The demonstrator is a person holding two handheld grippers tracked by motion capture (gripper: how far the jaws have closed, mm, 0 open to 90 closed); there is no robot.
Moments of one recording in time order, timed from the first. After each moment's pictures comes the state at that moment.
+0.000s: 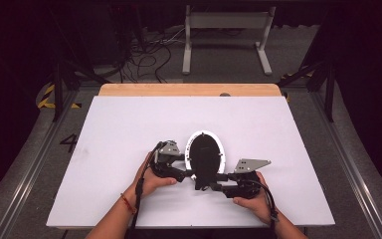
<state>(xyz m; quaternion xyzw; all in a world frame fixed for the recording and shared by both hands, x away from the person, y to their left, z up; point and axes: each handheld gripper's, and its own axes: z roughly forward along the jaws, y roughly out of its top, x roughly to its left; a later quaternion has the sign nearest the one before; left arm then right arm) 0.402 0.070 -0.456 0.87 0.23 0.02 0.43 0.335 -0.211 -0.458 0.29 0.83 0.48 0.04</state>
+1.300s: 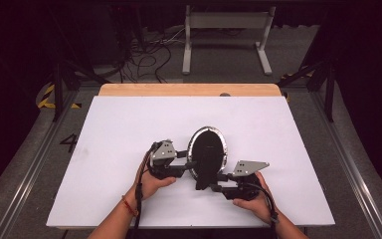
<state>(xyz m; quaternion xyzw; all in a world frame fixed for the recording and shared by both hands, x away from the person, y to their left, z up) 0.383 0.076 -0.437 0.84 0.19 0.09 0.51 0.331 -0.208 -0.456 0.26 0.84 0.47 0.06</state>
